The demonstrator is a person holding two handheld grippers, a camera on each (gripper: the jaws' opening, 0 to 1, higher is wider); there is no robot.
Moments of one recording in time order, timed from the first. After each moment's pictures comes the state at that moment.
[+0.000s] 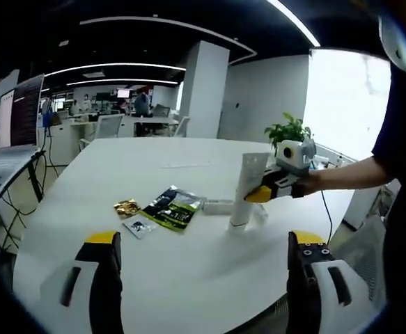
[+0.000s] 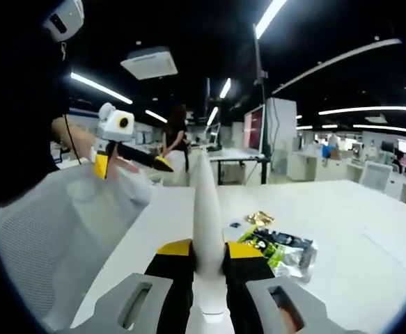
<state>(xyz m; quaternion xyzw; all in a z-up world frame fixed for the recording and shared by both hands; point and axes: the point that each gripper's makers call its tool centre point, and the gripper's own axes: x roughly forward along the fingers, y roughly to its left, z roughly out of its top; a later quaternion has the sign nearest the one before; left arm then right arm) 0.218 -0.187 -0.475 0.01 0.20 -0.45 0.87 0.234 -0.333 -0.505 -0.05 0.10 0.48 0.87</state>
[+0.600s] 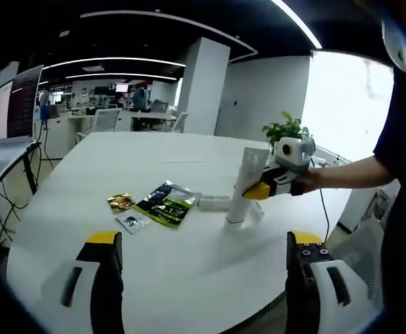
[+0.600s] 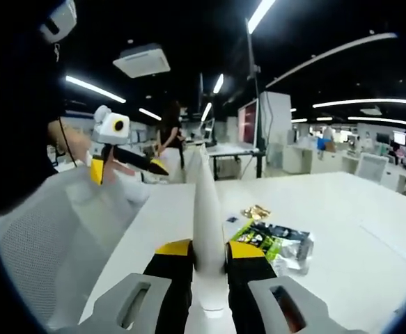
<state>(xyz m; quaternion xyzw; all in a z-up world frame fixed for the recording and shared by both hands) 0.214 -0.192 -0.481 0.00 0.21 -0.46 0.86 0.236 -0.338 -0.508 -0.04 0.12 0.46 0.88</state>
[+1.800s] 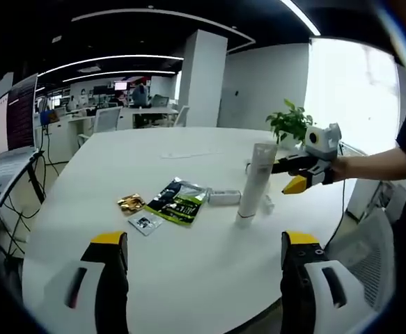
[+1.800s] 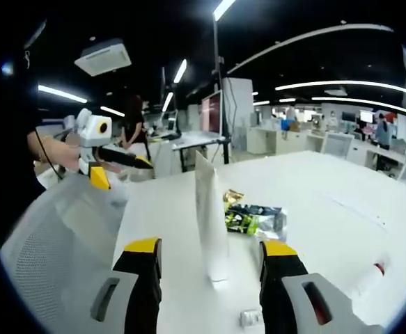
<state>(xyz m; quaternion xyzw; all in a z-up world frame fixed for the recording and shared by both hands) 0.228 -0.182 -0.484 0.05 0.23 -0.45 0.86 0.202 -0.378 -0.501 -0.01 0.19 0.33 0.92</state>
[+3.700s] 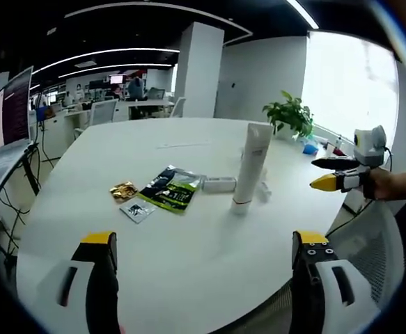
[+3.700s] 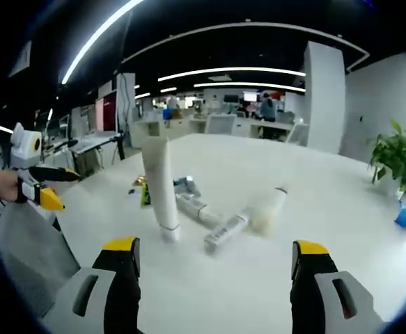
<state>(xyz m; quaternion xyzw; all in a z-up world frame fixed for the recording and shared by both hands) 0.218 -0.187 -0.504 0.05 0.24 -0.46 0.85 0.116 -0.437 -0.505 0.01 0.22 -0.04 0.97</state>
